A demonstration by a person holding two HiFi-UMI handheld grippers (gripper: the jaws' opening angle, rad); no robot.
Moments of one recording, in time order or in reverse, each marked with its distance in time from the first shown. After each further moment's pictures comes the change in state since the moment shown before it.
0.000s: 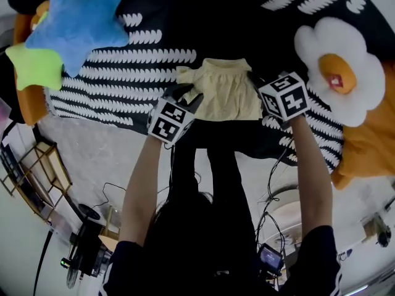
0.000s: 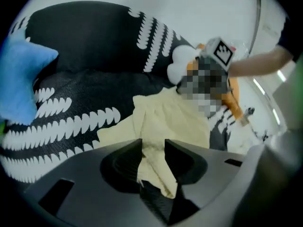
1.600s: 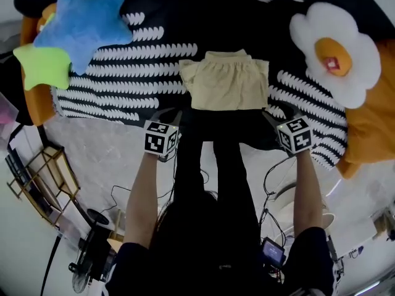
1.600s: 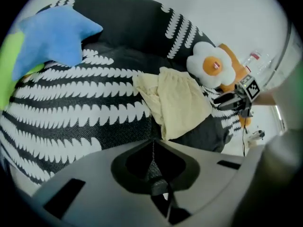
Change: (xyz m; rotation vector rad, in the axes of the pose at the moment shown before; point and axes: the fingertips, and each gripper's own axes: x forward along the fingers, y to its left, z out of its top) left arm -0.050 0.005 -0.120 -0.264 0.106 0.116; right arm -0.036 0.028 -0.166 0.136 -0.011 -0.090
